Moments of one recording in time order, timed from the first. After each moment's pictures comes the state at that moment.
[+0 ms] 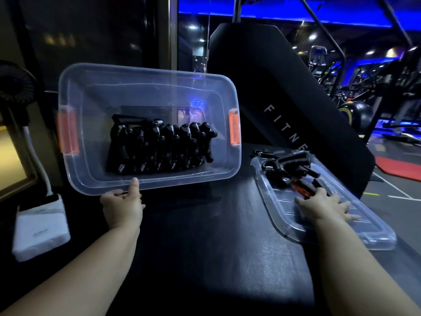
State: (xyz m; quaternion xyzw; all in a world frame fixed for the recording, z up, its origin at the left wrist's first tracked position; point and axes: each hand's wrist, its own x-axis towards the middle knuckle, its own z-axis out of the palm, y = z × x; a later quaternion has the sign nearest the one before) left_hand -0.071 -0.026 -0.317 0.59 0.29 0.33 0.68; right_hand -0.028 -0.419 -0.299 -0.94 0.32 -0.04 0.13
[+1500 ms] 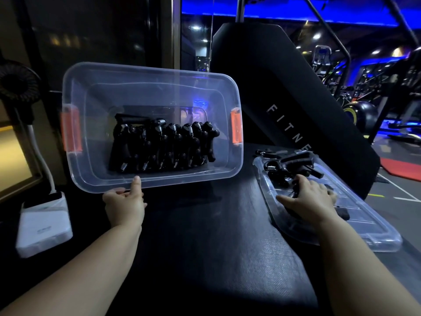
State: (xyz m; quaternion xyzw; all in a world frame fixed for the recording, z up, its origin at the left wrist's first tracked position) left_hand -0.072 -0.029 -0.316 0.59 0.28 0.34 0.68; right_hand -0.024 -0.408 -0.301 -0.98 0.10 -0.16 0.09
